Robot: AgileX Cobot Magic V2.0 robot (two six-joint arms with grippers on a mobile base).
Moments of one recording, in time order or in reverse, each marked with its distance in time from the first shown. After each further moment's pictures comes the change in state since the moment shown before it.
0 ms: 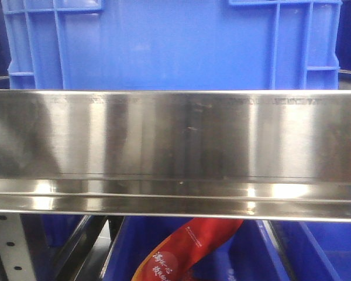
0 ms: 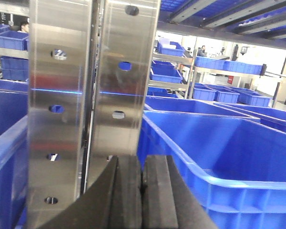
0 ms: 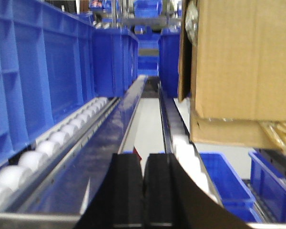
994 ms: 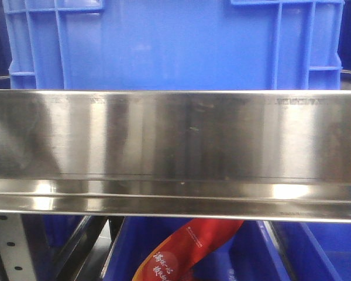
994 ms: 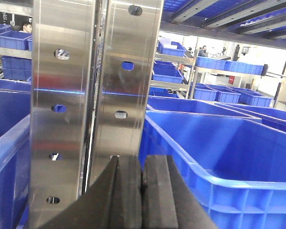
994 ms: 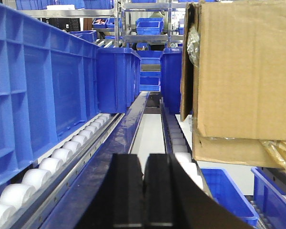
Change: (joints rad) left arm 0.000 0.000 0.000 0.000 0.000 0.000; right arm -0.001 0.000 0.000 0.000 -0.055 0.000
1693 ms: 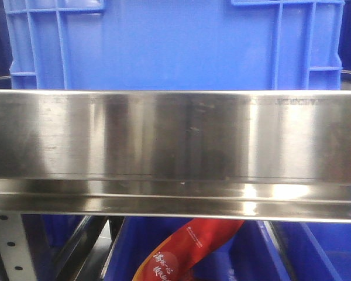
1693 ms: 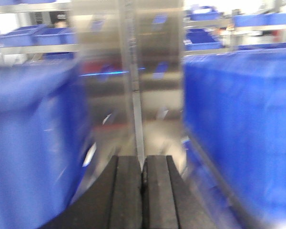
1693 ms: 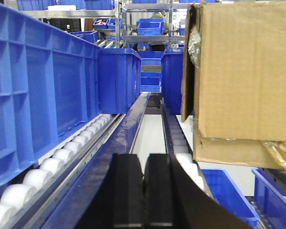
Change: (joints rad) left arm 0.130 -0.286 0.315 0.178 0.045 0.033; right arm 0.000 0.000 0.000 0.000 0.000 0.000
